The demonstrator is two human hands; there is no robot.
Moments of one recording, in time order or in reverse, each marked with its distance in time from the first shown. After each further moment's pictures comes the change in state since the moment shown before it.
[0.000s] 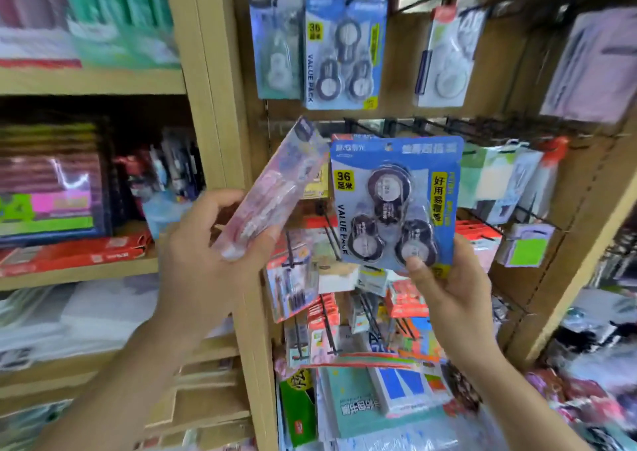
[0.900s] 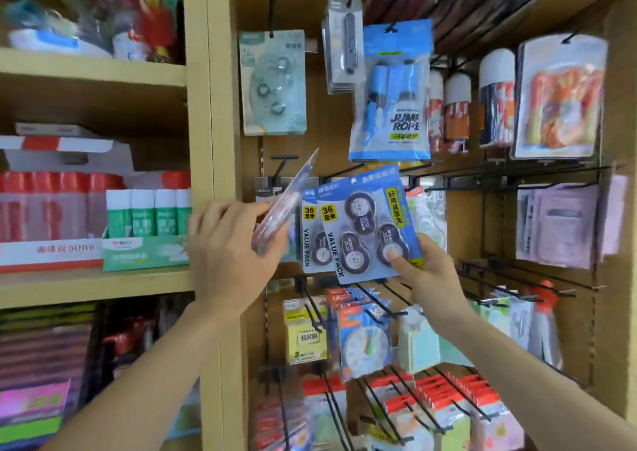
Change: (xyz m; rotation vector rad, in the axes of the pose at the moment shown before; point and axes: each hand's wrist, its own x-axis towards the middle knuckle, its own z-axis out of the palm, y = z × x) left_hand 0.220 0.001 0.041 0.486 0.462 0.617; right_hand 0.226 -0.046 0.017 0.119 -0.026 0.012
